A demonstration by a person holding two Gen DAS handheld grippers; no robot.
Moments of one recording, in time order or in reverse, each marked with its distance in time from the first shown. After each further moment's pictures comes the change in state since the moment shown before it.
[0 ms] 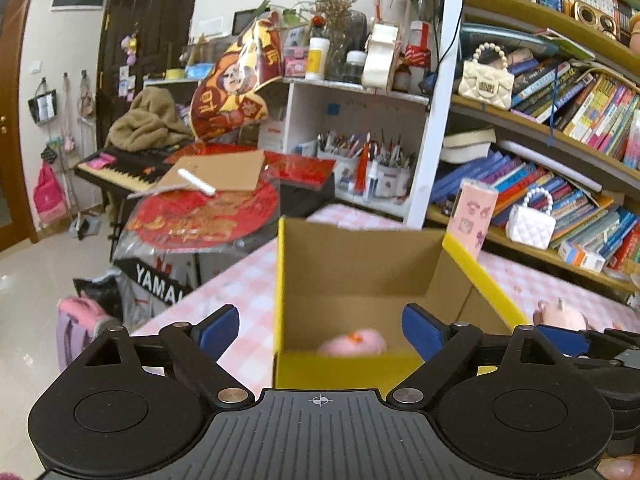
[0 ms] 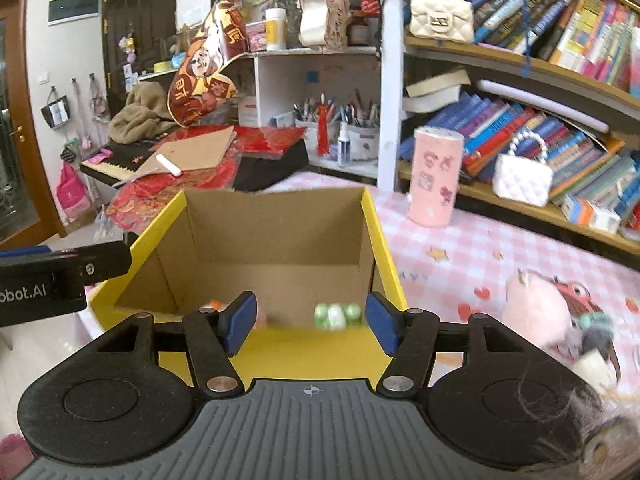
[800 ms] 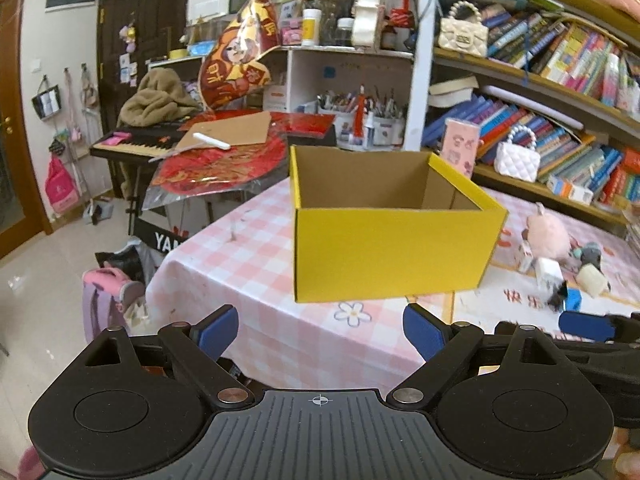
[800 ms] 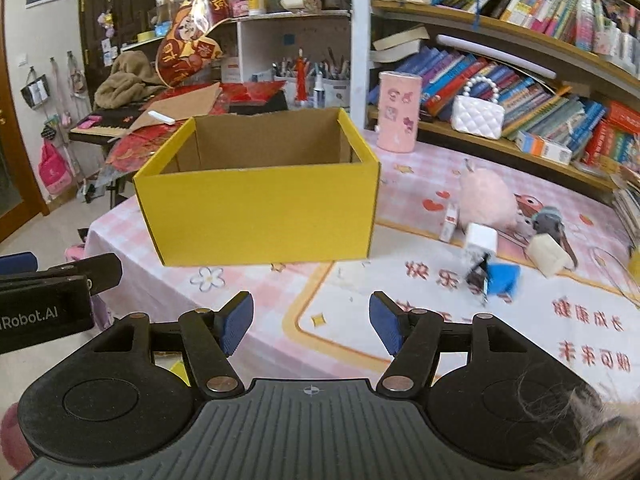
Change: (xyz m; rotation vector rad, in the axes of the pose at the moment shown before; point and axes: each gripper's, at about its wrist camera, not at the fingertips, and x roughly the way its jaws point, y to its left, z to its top) left arm -0.072 0.002 -0.070 0.082 0.084 0.017; right arm -0.082 0.024 -0.083 0.042 0.082 -0.101
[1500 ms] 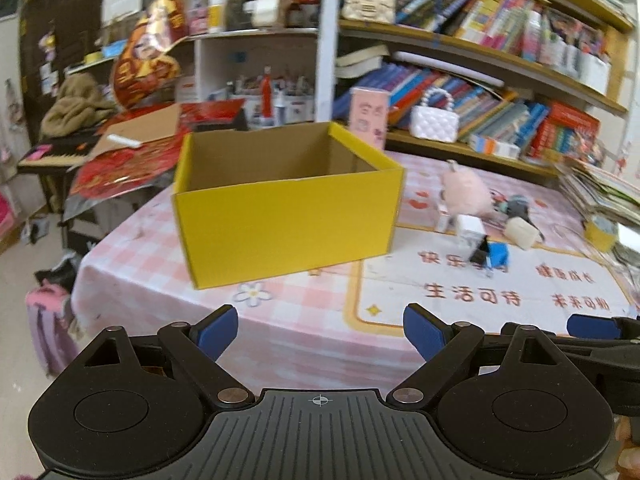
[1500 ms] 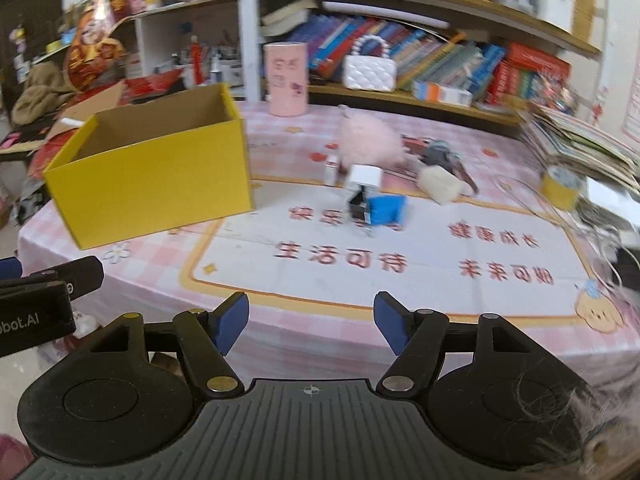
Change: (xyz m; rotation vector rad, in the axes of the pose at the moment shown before) left arm 0.004 -0.056 -0.012 0.135 0.048 -0.203; right arm -0.032 -0.055 -0.035 0.181 0.068 -0.226
